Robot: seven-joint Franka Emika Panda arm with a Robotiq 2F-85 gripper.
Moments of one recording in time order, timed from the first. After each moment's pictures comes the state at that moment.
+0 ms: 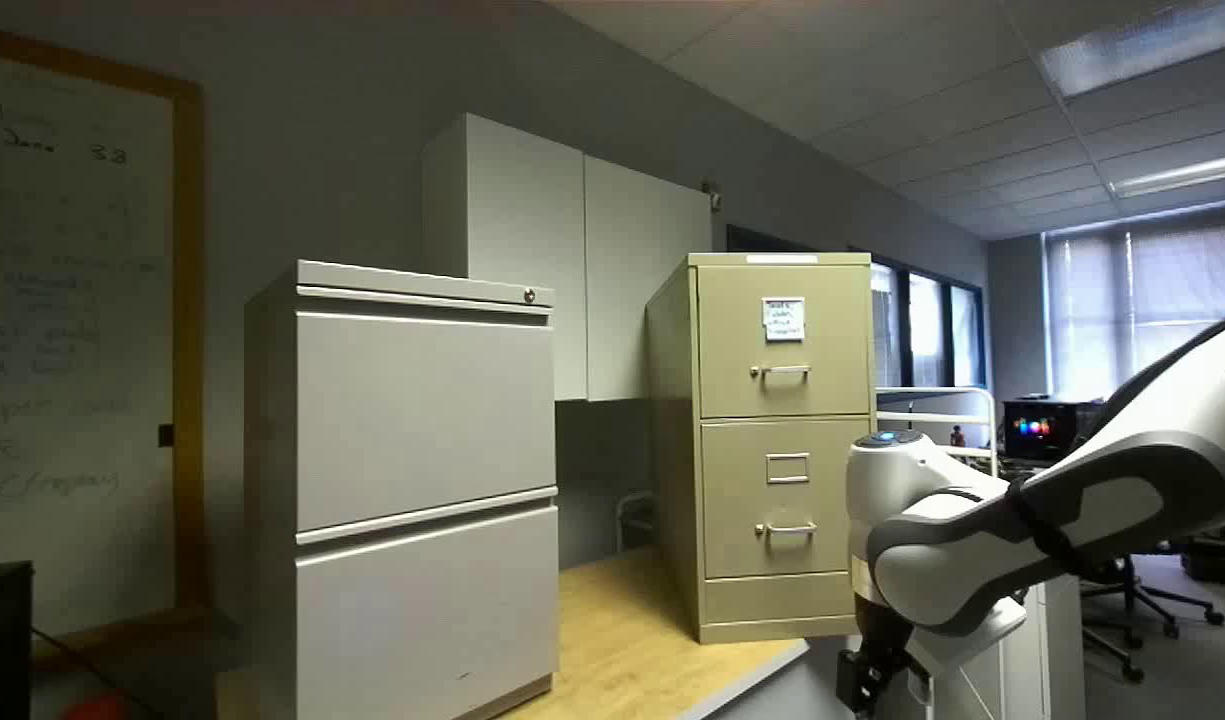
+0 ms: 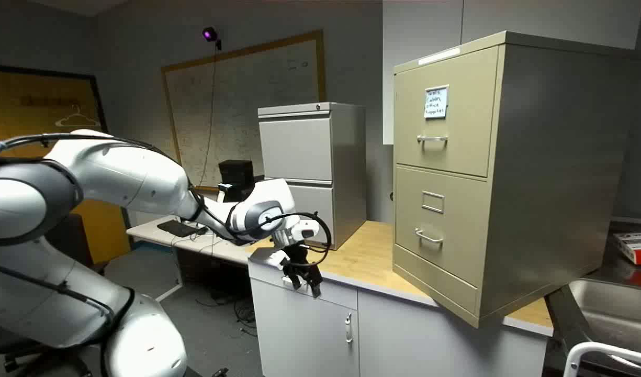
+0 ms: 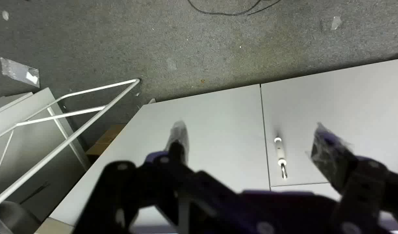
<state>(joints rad) -0.22 -0.58 0.01 -2.72 -0.24 2.30 0.16</state>
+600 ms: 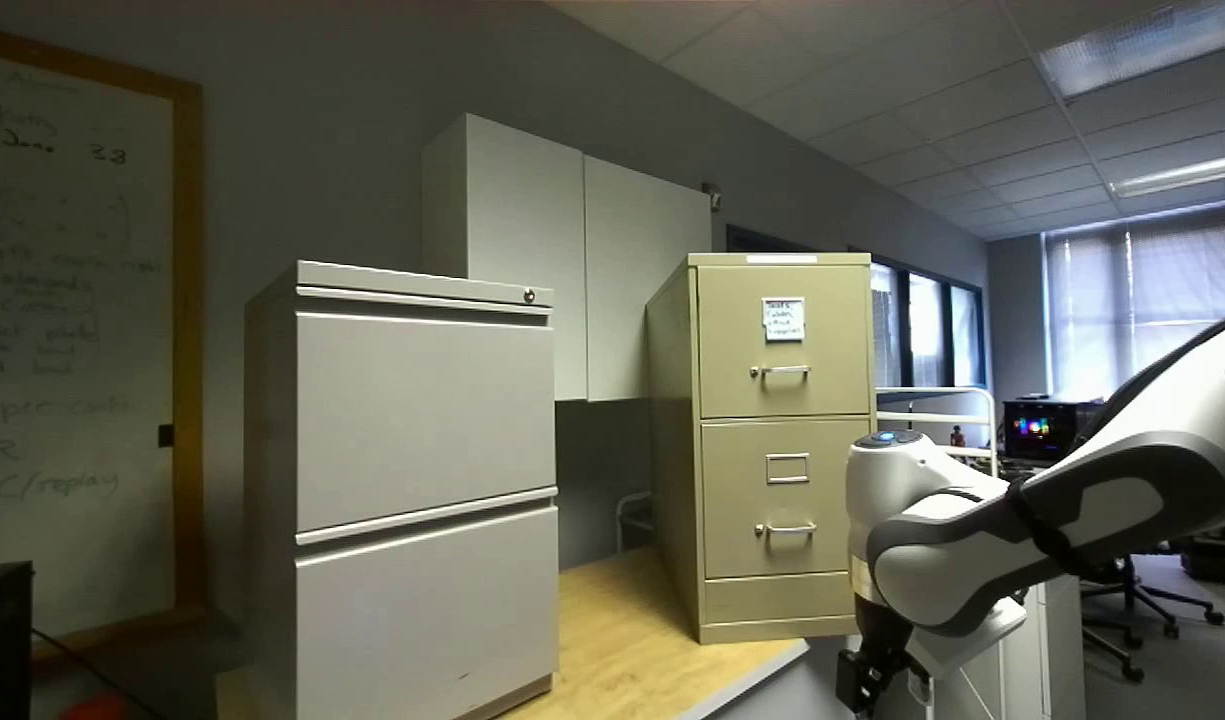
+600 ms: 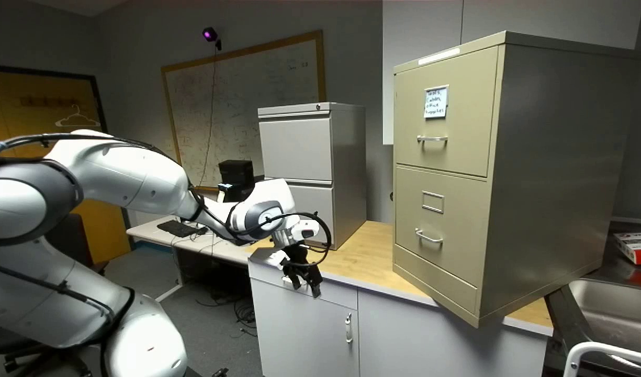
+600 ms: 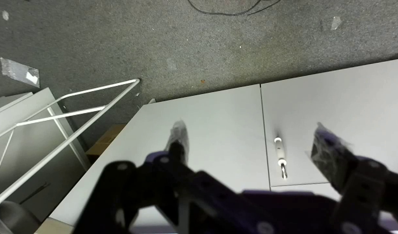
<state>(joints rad) -0.22 -0.58 0.01 -2.72 -0.24 2.30 0.16</state>
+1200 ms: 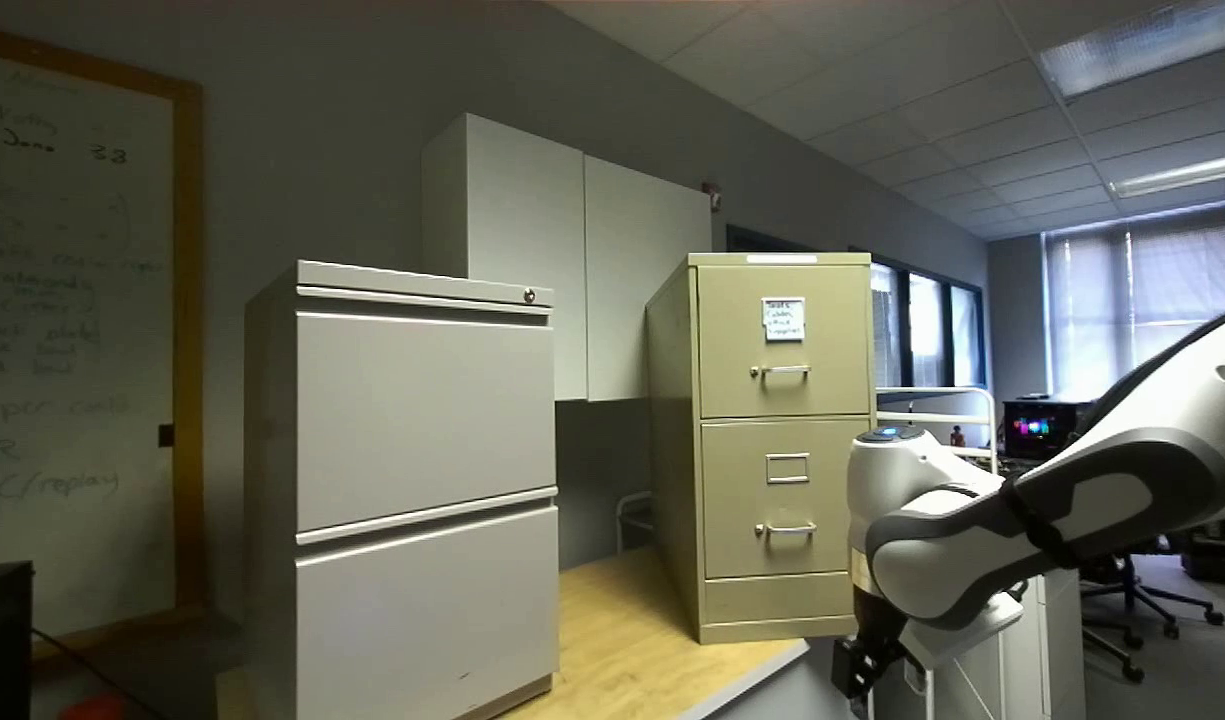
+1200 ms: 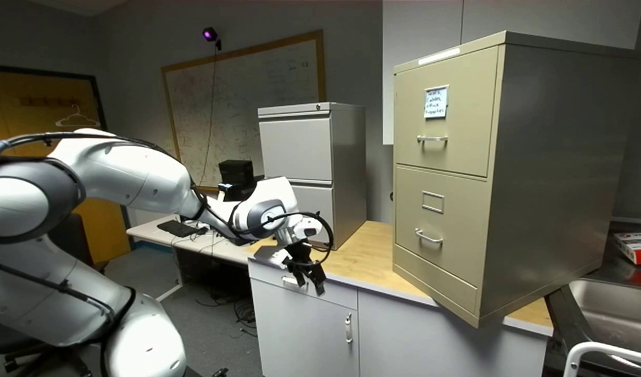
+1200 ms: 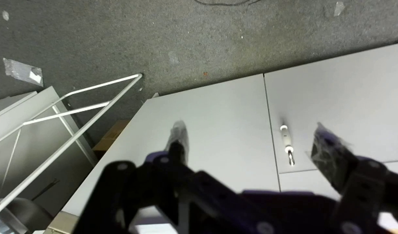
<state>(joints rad) -0.24 -0.57 0.01 -2.71 -0.25 2.33 0.18</state>
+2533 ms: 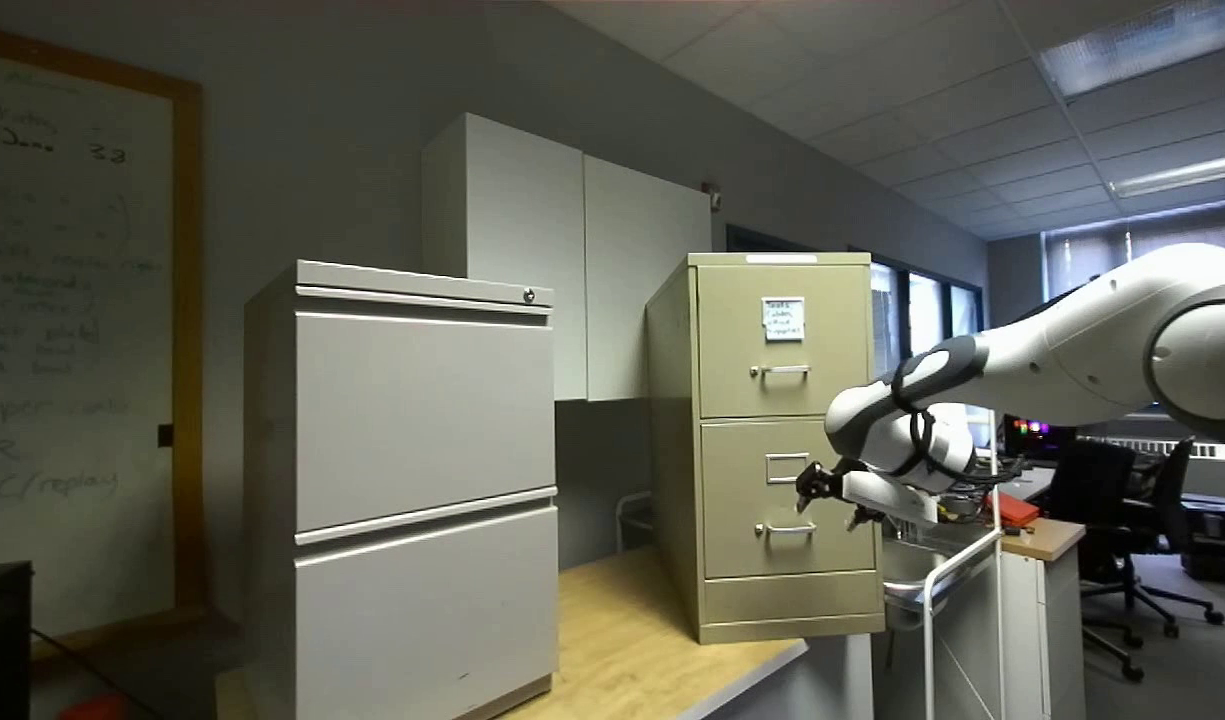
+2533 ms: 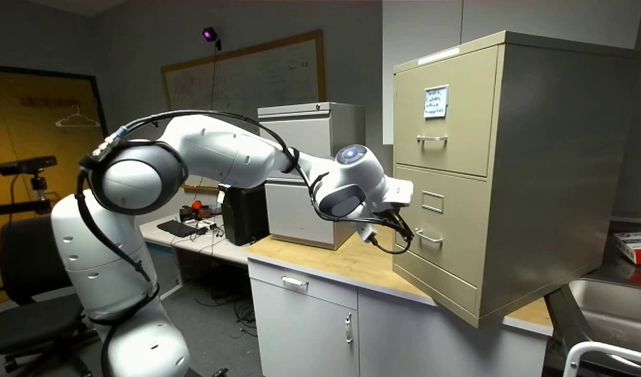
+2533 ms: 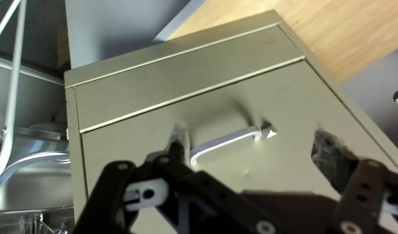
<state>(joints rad) -0.18 -0.10 -0.33 -2.13 0.45 2.72 -0.10</state>
